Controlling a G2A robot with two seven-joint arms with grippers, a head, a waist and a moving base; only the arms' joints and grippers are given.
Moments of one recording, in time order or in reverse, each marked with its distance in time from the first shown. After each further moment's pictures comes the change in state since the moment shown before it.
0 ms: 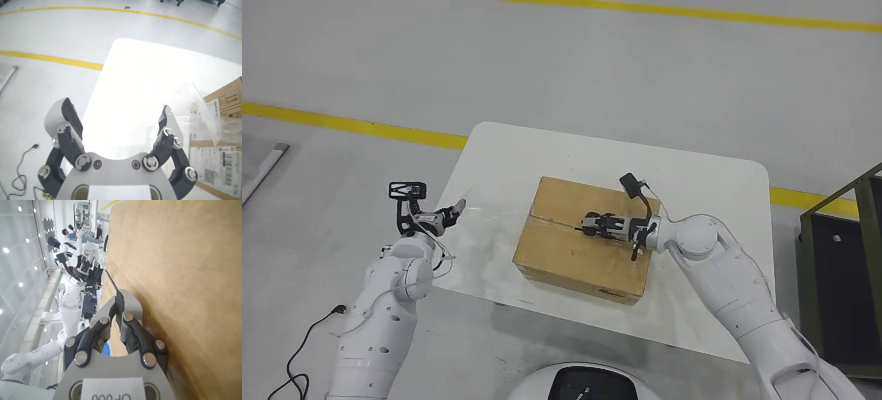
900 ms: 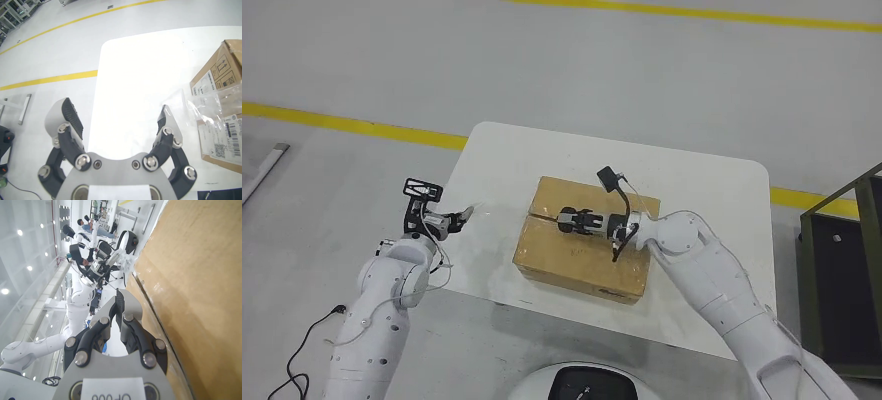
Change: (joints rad) left arm 0.056 0.018 -0.024 -0.135 0.095 -0.167 -0.060; right arm 0.049 -0.059 -0.100 0.003 0.063 -0.083 -0.068
